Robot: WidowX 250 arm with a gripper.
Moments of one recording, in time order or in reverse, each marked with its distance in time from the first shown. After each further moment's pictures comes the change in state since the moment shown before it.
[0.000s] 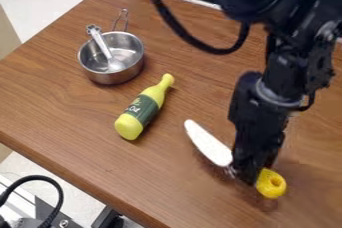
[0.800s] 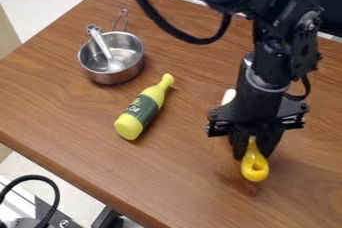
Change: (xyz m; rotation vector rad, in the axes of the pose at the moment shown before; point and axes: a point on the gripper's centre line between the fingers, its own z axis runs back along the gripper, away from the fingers) arm 0.014 -0.021 0.003 -0.165 -0.049 -0.673
